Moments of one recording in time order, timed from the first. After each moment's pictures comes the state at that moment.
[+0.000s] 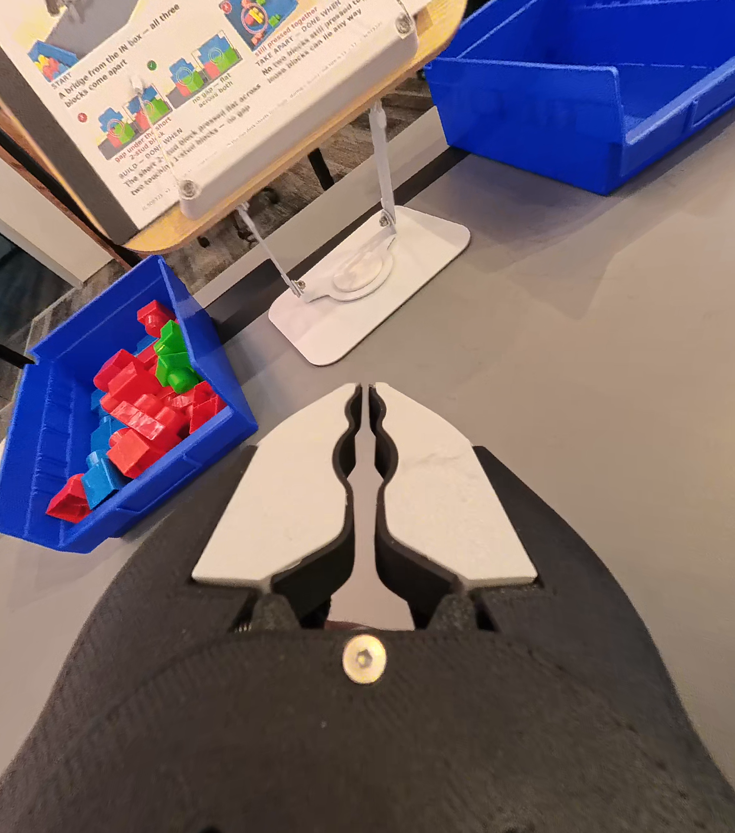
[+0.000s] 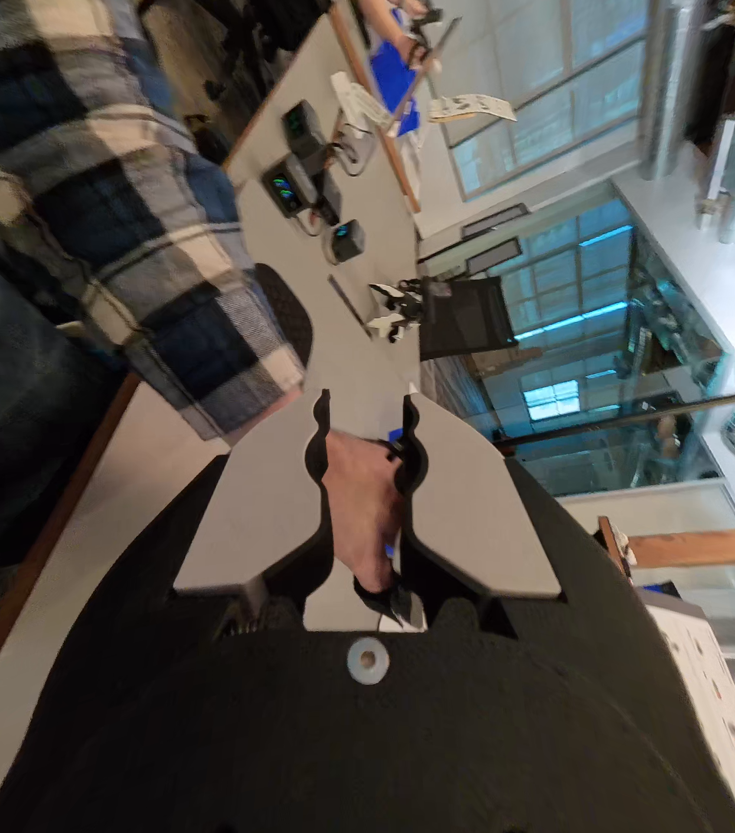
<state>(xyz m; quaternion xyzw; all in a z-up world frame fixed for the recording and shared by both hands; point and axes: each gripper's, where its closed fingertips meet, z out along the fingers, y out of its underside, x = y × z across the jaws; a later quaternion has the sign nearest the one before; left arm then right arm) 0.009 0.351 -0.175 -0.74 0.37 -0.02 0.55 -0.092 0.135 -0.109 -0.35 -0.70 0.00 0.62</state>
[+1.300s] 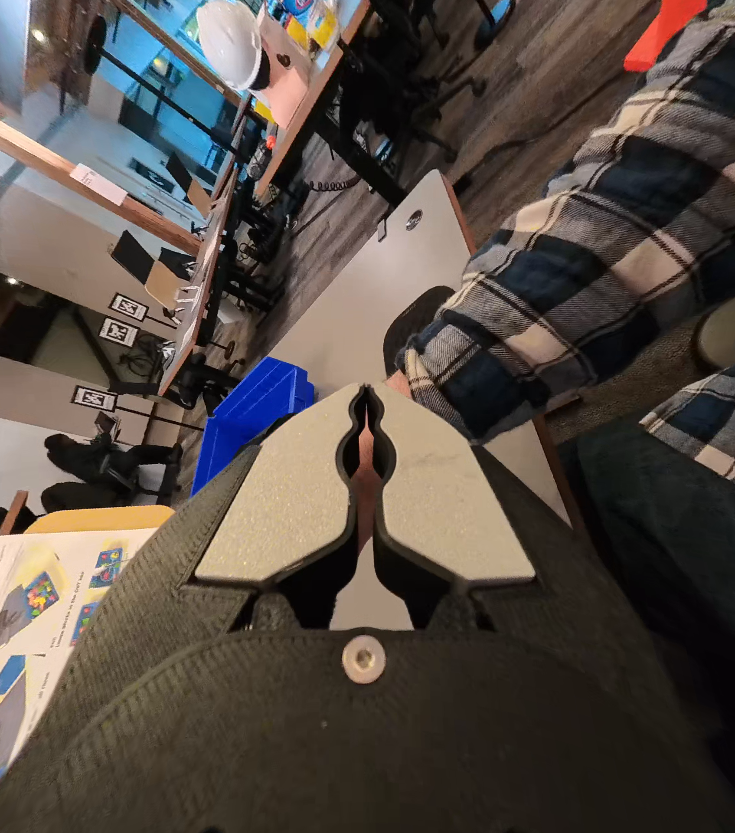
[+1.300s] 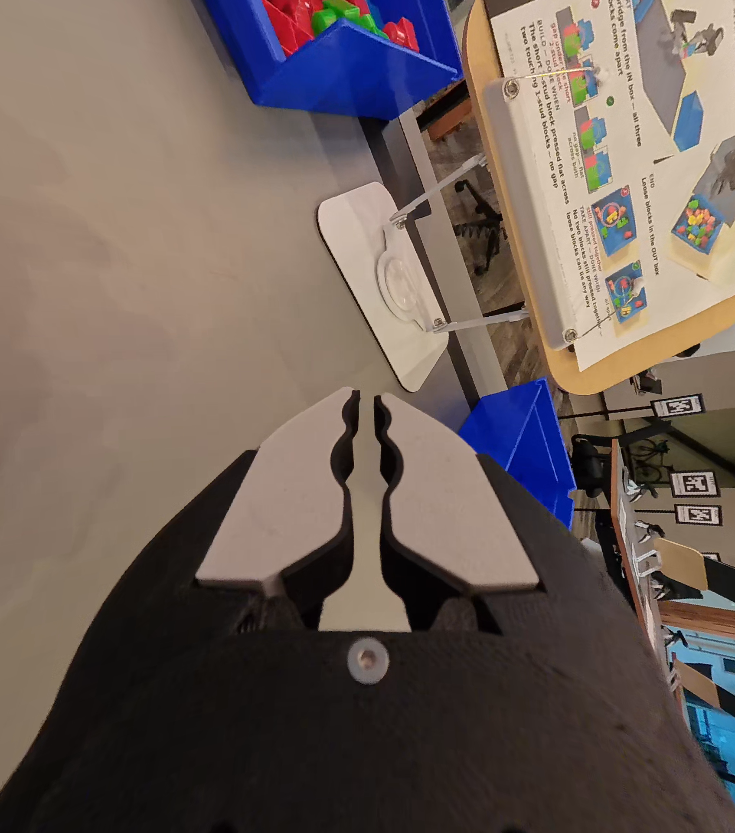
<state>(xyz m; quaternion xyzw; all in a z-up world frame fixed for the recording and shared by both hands) 0.138 0.091 -0.098 -0.32 0.75 -0.14 0.56 0.102 0.318 -0.174 -0.73 -0.44 -0.24 0.46</state>
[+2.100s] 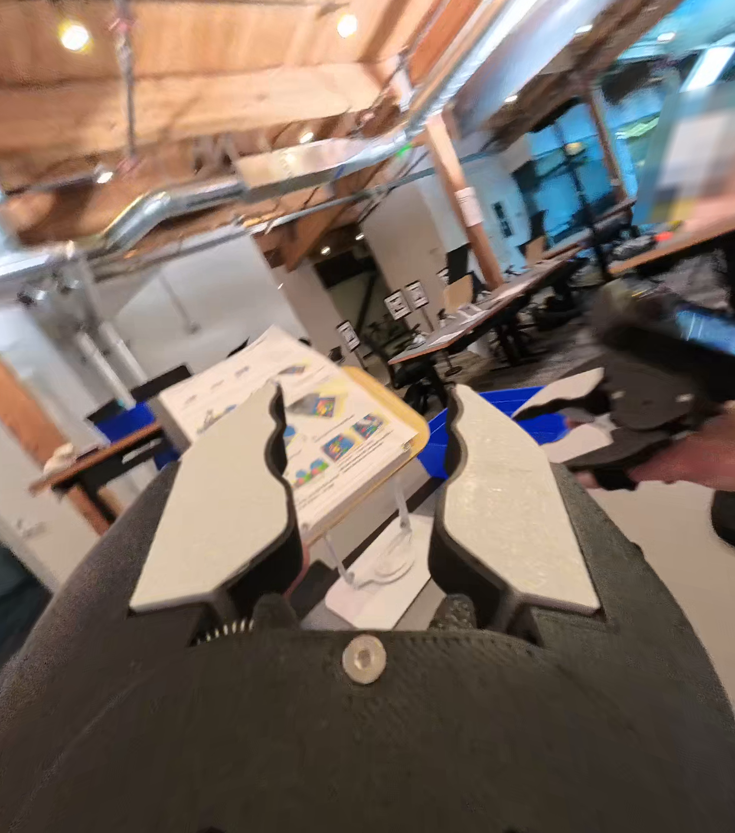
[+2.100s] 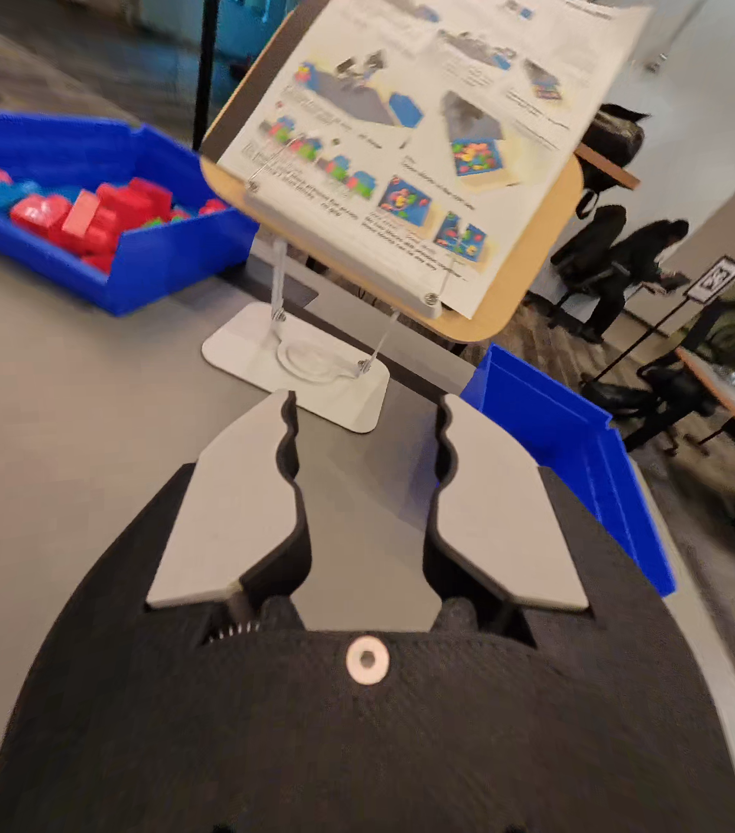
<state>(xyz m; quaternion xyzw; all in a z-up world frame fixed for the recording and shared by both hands) -0.018 0.258 0.035 -0.46 0.39 -0.16 0.78 0.171 0.337 -0.109 -0.74 -0.20 -0.11 0.63</state>
